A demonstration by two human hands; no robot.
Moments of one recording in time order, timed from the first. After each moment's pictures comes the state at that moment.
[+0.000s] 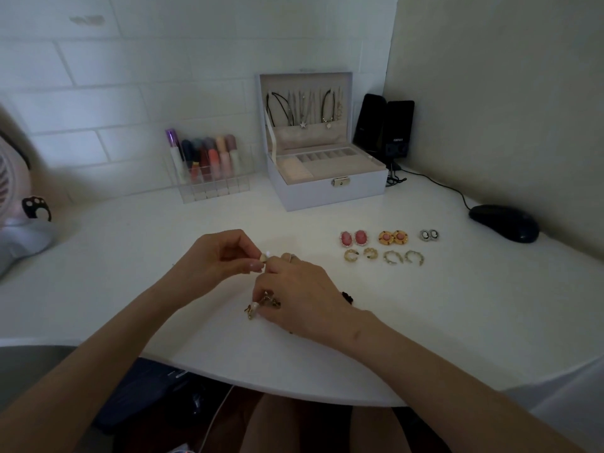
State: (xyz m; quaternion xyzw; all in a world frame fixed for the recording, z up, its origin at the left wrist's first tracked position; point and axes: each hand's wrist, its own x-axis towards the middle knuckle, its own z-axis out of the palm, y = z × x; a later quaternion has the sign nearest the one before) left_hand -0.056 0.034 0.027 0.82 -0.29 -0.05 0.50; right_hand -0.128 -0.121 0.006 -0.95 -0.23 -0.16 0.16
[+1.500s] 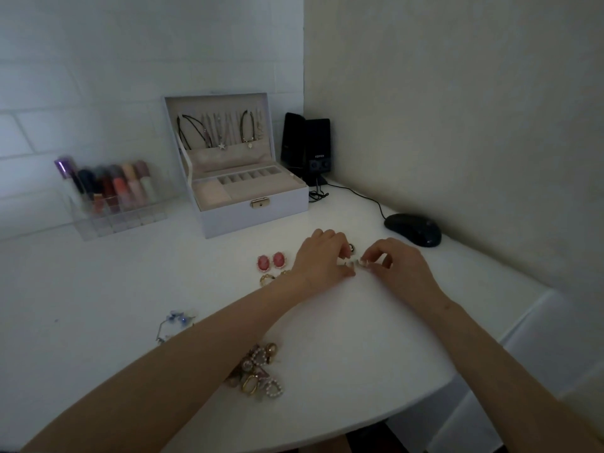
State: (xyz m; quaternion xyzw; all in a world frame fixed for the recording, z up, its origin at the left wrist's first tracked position) left_hand -0.061 -0.238 0.007 0.86 -0.45 0.05 0.24; right_hand -0.154 -0.378 -0.014 -0.92 0.14 -0.22 0.28
